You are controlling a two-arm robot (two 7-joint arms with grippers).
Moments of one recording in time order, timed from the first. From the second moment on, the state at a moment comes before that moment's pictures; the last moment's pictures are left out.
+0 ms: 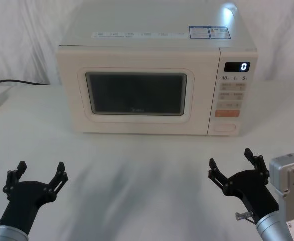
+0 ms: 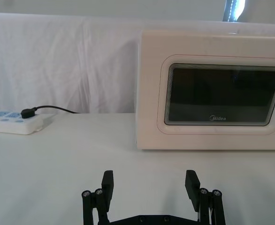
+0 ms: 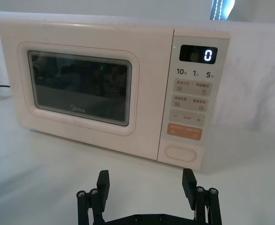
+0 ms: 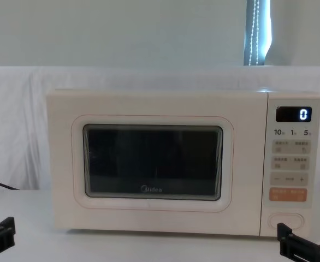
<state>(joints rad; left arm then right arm) 0.27 0.24 0.04 -1.85 -0.25 -0.02 -0.02 -0.17 0.19 -0.26 -1.77 0.07 -0.06 -0.03</state>
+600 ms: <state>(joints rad) 0.27 0.24 0.04 -1.85 -0.25 -0.02 -0.02 -0.17 0.19 -0.26 -1.77 0.07 -0.06 -0.03</state>
